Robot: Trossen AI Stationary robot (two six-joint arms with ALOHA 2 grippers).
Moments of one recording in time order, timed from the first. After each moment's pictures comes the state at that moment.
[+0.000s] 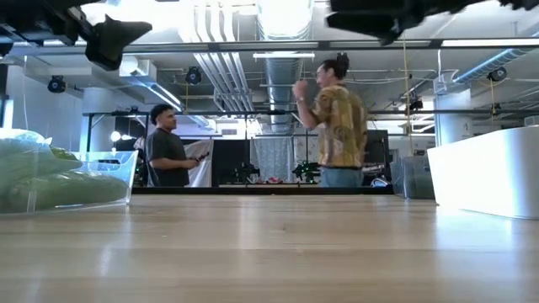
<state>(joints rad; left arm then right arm) -0.45 0.61 0.19 0.51 -0.41 -0.09 0.42 1.36 0.67 0.50 0.57 -0.10</state>
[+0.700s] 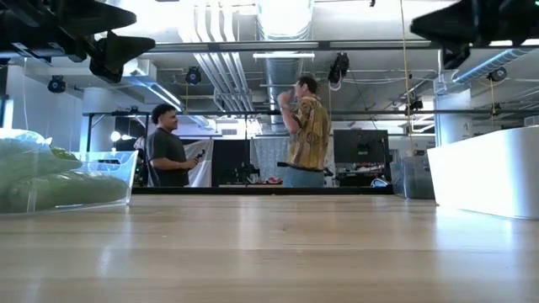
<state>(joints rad) -0.32 0.51 0.14 0.45 -0.36 -0.08 0.25 0.40 0.27 0.20 0.41 0.04</state>
